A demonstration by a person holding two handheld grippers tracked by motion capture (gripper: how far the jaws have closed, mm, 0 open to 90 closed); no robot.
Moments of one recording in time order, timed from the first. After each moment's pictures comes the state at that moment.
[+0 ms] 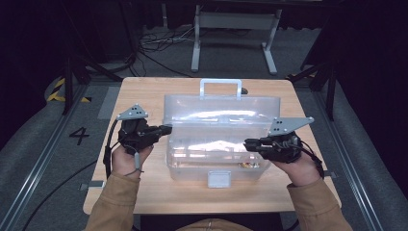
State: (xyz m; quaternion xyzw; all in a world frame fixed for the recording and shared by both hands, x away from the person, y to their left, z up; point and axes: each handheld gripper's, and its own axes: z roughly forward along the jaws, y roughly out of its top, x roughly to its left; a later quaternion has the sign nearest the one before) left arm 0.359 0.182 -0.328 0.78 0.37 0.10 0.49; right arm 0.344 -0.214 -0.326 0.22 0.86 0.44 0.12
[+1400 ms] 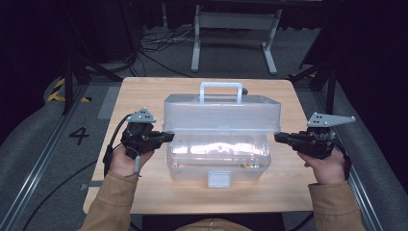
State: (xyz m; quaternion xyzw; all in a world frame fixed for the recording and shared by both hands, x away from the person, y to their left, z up) left arm 0.355 0.172 -0.327 0.83 0.34 0.08 0.43; right arm 0.355 -0.296 -0.337 0.33 0.80 0.48 0.12
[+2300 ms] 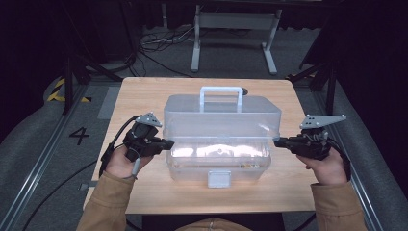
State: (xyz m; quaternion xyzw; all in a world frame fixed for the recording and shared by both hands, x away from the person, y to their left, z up) left arm 0.355 0.166 -0.328 0.87 0.34 0.05 0.35; right arm 0.358 -0.291 -0.341 0.33 0.84 0.42 0.11
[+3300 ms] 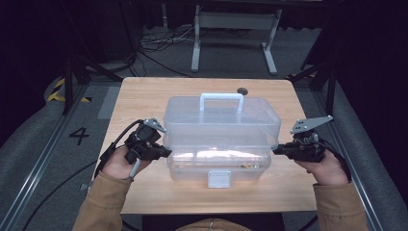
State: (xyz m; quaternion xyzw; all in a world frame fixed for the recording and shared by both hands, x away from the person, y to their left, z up) left arm 0.356 0.163 -0.335 0.90 0.33 0.03 0.28; right arm 0.358 -0.281 -0.349 0.32 0.88 0.35 0.09
